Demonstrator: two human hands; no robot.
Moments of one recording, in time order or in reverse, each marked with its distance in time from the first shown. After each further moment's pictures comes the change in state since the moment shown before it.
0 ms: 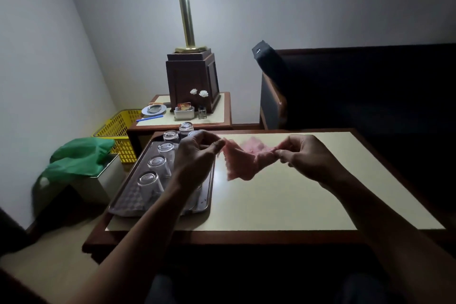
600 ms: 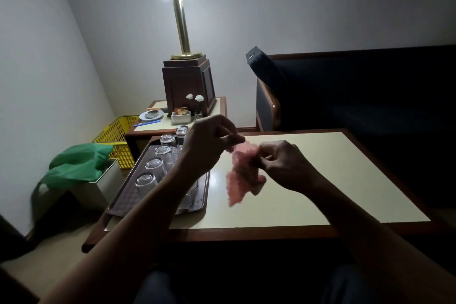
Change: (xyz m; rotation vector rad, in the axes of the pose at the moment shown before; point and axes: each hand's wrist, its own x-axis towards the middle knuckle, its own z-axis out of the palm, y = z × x) left_hand -0.005 0.061 0.014 0.206 -0.131 0.279; right_hand -0.029 -0.017 0.016 -0.057 -0.083 -0.246
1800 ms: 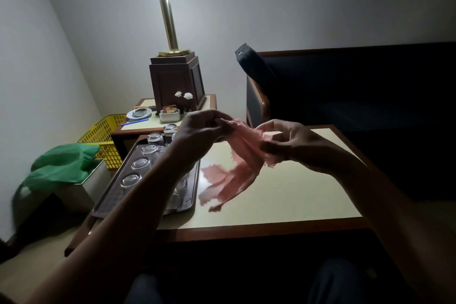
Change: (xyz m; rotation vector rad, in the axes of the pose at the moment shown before) left_hand 0.017 -0.001 0.009 -0.230 -0.087 -0.154; right_hand 0.002 0.007 -0.066 0.341 -0.241 0.095
